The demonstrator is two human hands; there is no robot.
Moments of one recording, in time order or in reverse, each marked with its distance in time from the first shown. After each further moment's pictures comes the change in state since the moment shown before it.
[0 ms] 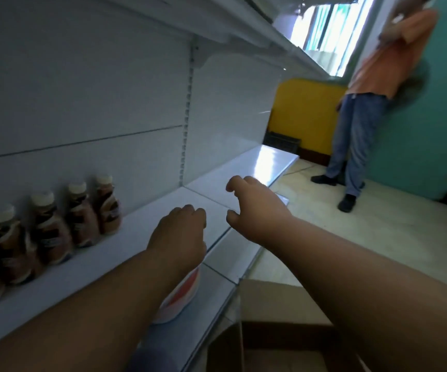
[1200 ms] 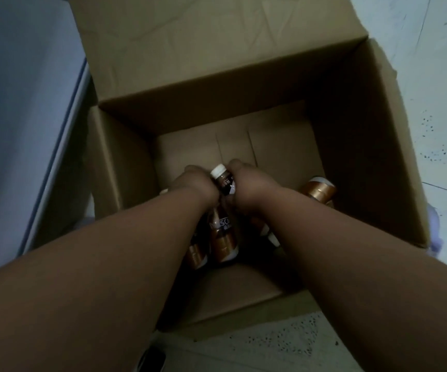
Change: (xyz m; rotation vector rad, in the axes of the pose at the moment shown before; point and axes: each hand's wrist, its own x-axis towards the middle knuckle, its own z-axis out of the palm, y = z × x) left_hand -0.094 0.144 0.548 -0.138 -1.194 -0.558; right_hand -0.266 0.326 0.454 0.501 -0.905 0.711
